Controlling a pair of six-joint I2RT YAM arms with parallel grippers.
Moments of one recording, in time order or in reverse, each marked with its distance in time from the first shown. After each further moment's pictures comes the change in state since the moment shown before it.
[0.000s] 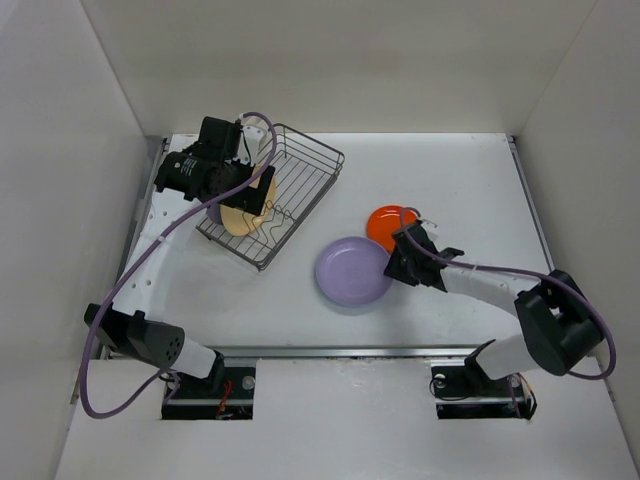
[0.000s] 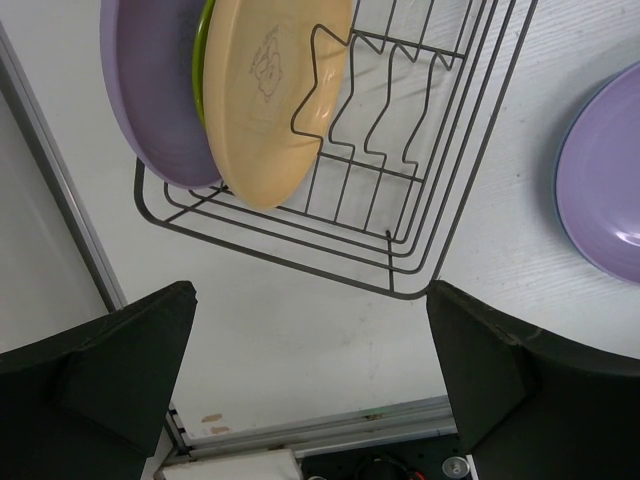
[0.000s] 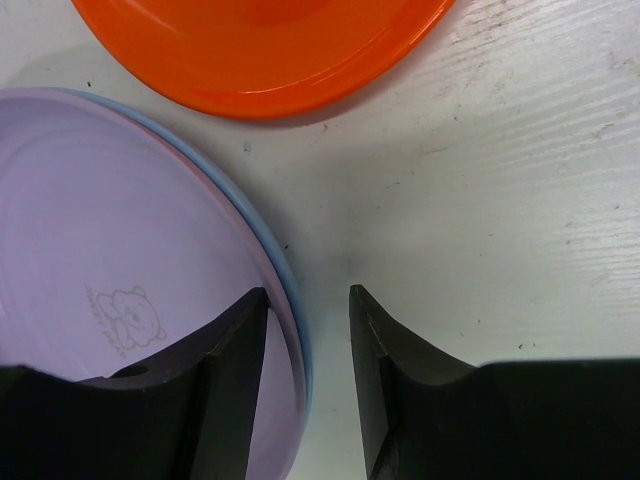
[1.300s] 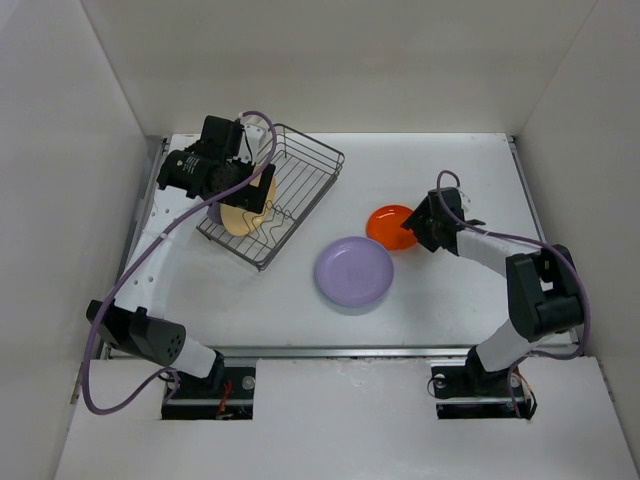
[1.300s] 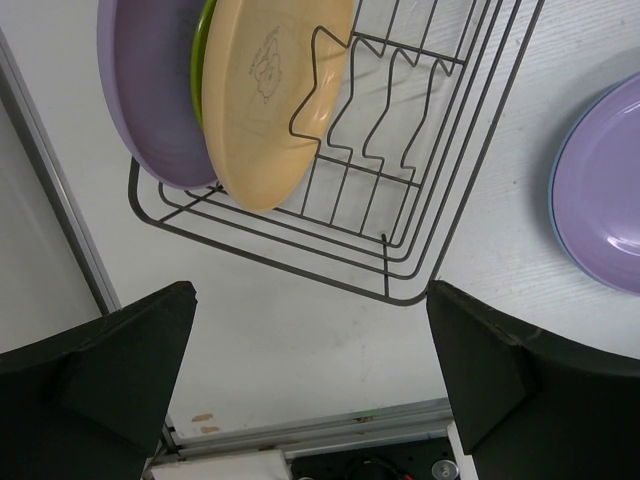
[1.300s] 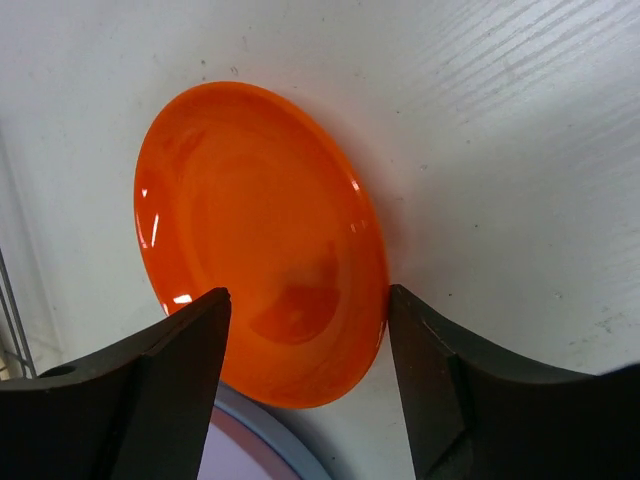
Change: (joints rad) left arm 0.000 0.016 0.006 0.003 -0.009 -0.031; right arm -0.343 0.179 0.171 0.161 -0.126 0.030
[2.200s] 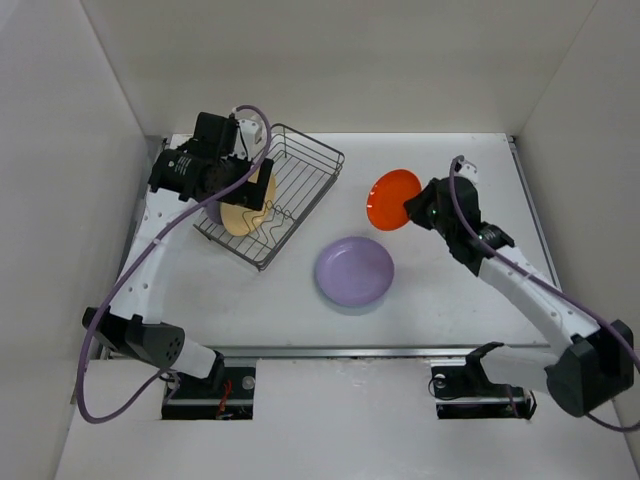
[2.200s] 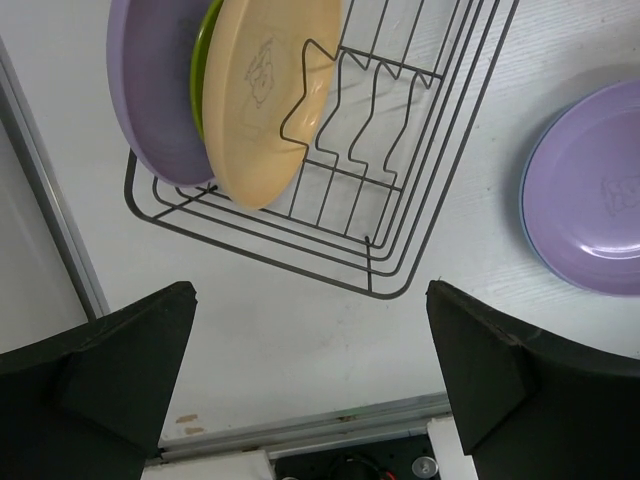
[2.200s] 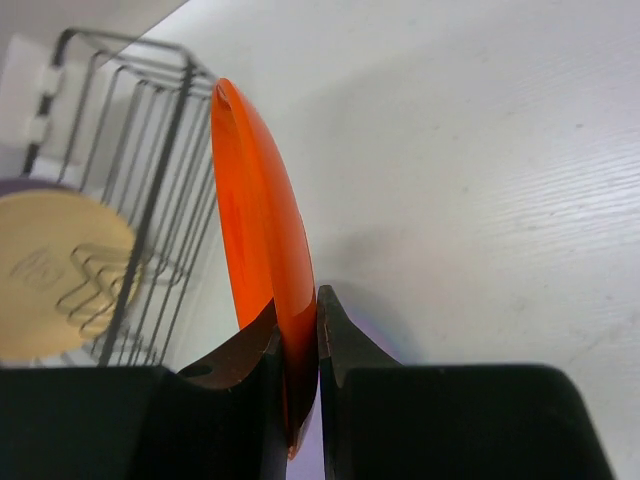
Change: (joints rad) left arm 0.002 -0.009 0.064 -0.040 0.026 -0.037; right arm 0.210 -0.450 0.071 -0.134 0.127 -0.189
